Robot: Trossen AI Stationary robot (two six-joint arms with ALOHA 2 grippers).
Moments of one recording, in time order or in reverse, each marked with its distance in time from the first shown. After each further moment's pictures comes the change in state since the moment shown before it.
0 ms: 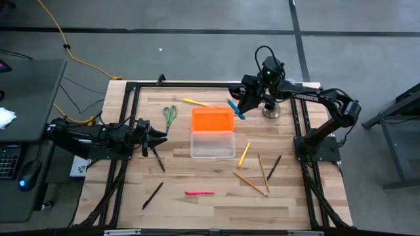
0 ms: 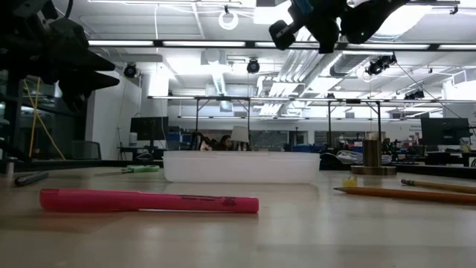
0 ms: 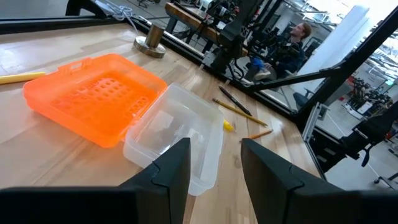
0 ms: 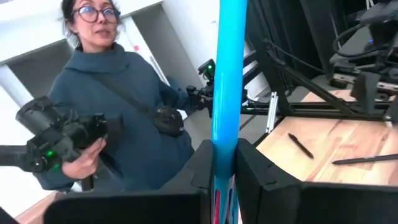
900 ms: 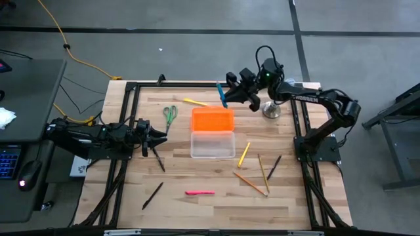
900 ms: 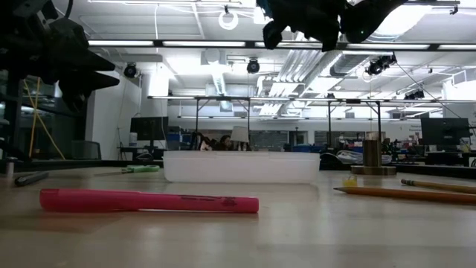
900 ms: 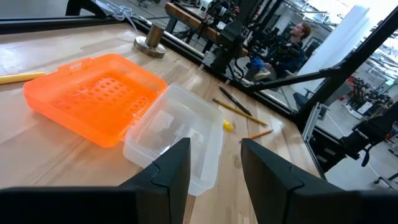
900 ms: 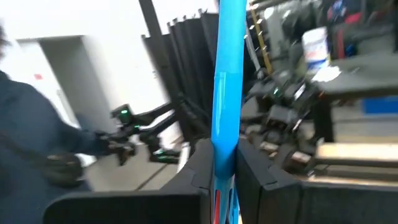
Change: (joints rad) left arm 0.000 0.000 0.000 0.000 0.000 -0.001; right arm 0.044 0.000 0.000 0.016 0.472 -0.226
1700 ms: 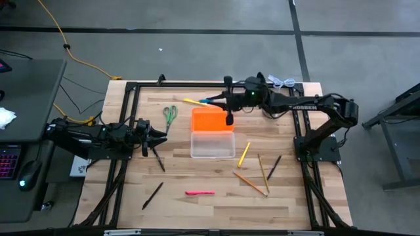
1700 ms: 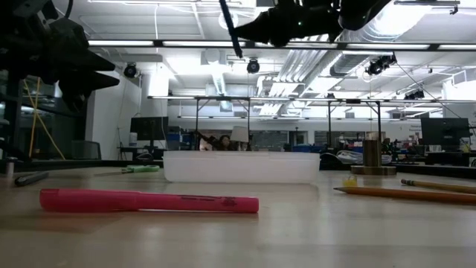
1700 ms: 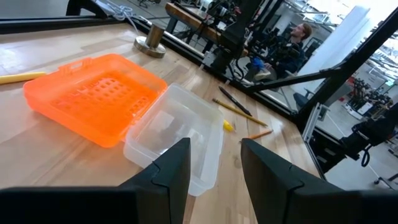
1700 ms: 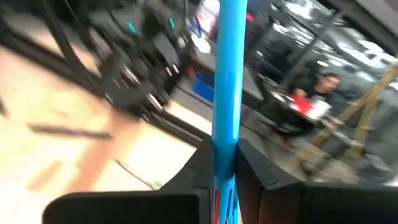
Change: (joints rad) left arm 0.000 0.000 0.000 0.000 -0.003 -0.002; right arm 0.246 0.000 0.000 -0.338 0.832 -1.030
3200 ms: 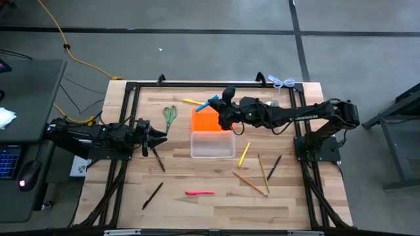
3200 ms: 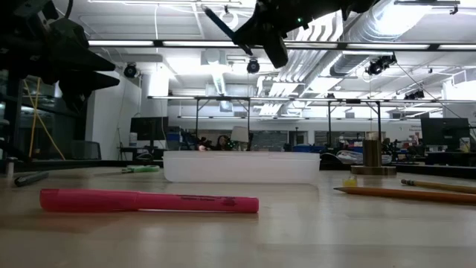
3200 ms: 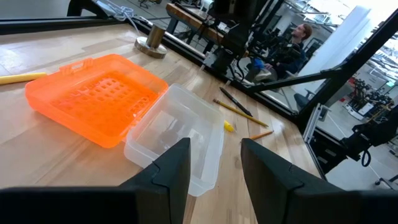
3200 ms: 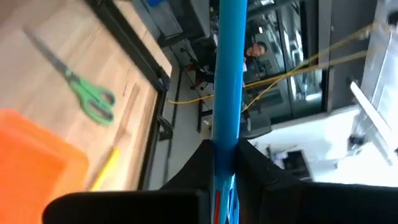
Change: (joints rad) left arm 0.000 0.000 0.000 0.000 -0.002 0.000; right arm 0.220 0.000 0.000 -0.050 0.619 -0.464
